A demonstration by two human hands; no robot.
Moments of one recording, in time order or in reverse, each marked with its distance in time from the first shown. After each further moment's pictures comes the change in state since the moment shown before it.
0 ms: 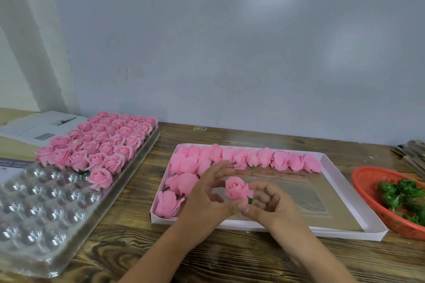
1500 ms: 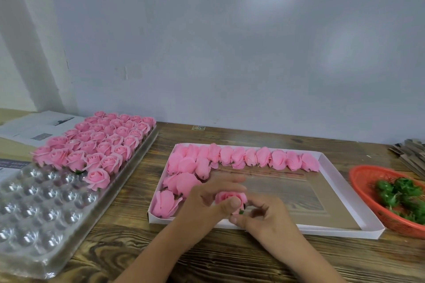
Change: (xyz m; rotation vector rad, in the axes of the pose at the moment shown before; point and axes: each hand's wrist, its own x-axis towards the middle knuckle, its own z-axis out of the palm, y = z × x) left_hand -0.008 0.015 -0.004 -0.119 -0.146 0.096; right_hand -0.008 -0.009 0.009 -0.540 -0.075 -0.052
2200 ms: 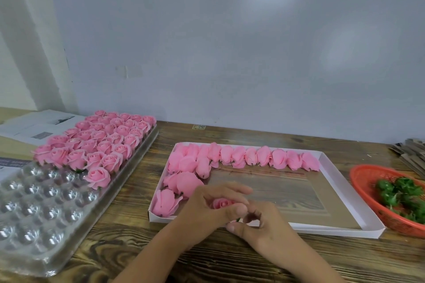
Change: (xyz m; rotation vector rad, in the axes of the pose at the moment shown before) left_hand -0.002 0.000 0.001 -0.075 -0.062 -0.013; right_hand -0.003 -0.001 0.000 -0.190 -0.117 -0.109
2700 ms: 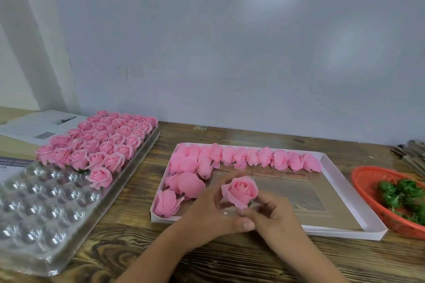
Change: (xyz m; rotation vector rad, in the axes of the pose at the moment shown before) left_hand 0.002 -0.003 -0.002 0.142 -0.113 -0.101; right_hand 0.003 0.002 0.001 0.244 0.181 0.014
